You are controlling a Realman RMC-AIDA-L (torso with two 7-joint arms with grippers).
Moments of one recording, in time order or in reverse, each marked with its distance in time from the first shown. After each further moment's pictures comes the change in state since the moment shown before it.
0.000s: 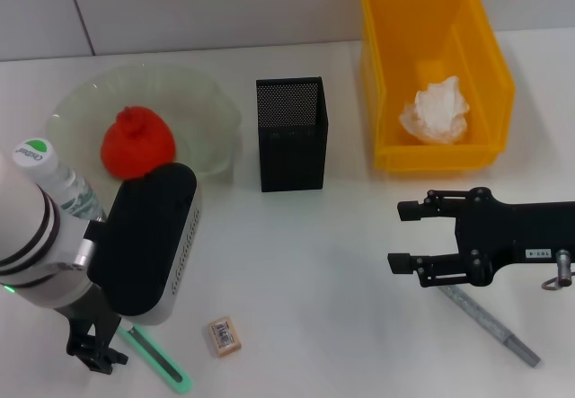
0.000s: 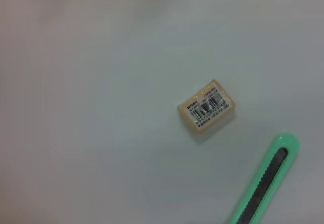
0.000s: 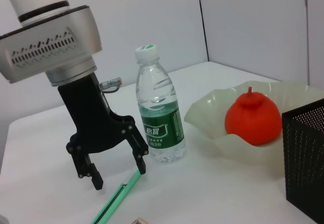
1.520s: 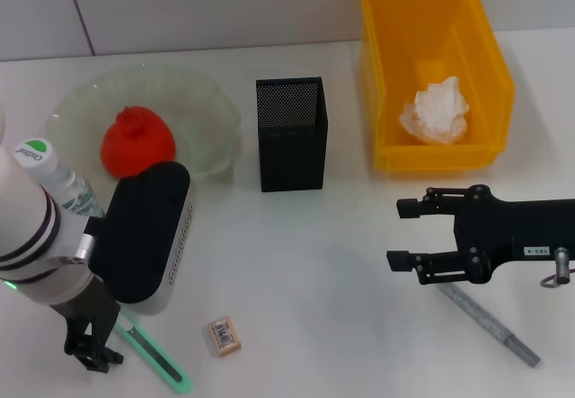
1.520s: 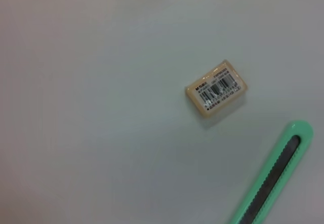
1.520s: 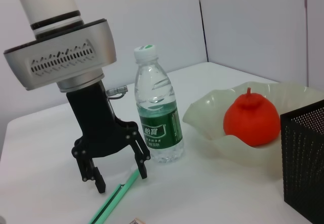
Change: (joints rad) left arm -0.031 0.001 -0.025 -0.110 -0.001 -0.044 0.004; right arm 0.006 -0.001 0.000 0.004 0.000 0.006 -0.008
